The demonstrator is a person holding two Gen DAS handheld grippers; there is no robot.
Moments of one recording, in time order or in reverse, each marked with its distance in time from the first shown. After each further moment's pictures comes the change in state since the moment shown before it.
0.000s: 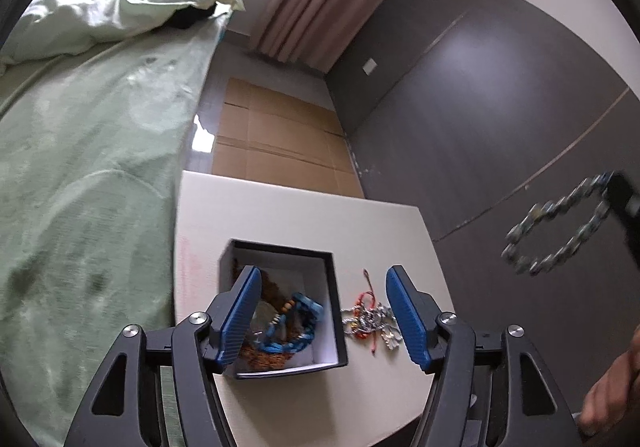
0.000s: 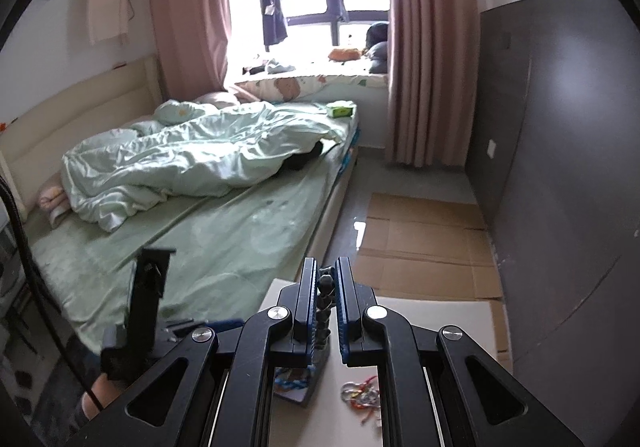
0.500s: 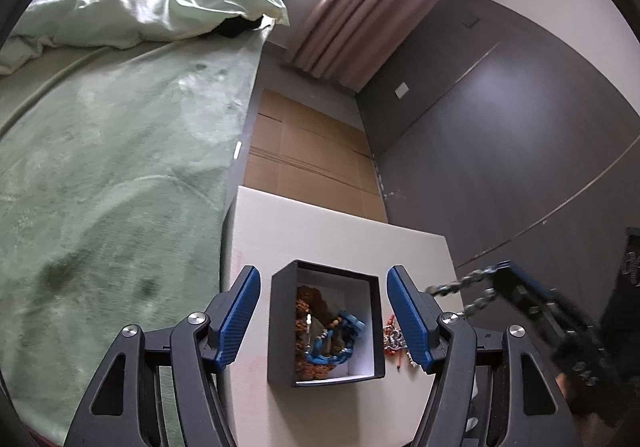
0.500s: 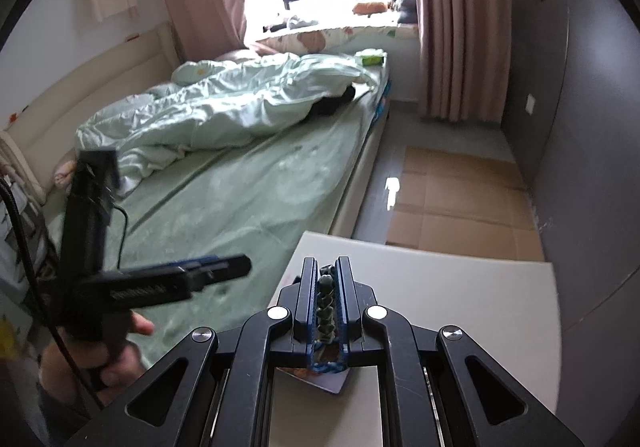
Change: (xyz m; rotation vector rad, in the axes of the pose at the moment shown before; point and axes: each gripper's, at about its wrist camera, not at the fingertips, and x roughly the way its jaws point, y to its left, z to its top) left arm -0.020 0.038 0.010 -0.094 -0.056 0.058; right arm 0.082 0.012 -0.045 0.023 0.155 0.116
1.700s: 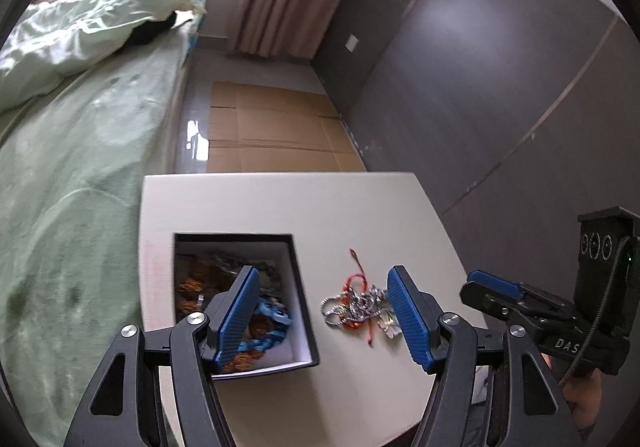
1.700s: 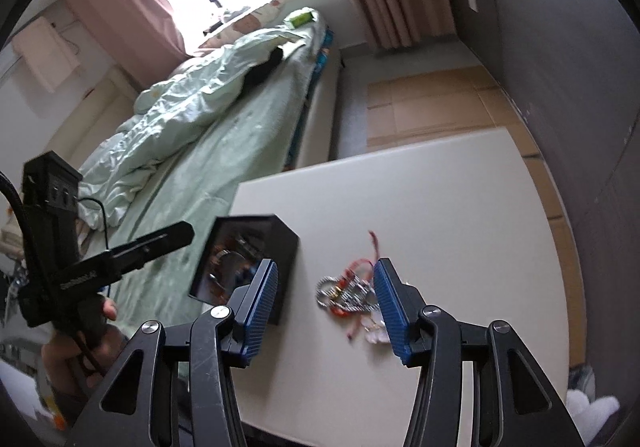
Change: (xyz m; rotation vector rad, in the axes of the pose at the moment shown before) left arm 0.053 -0.097 -0.047 0.290 0.107 0.011; right arm -0.014 -0.136 -0.092 0.337 0.108 0.063
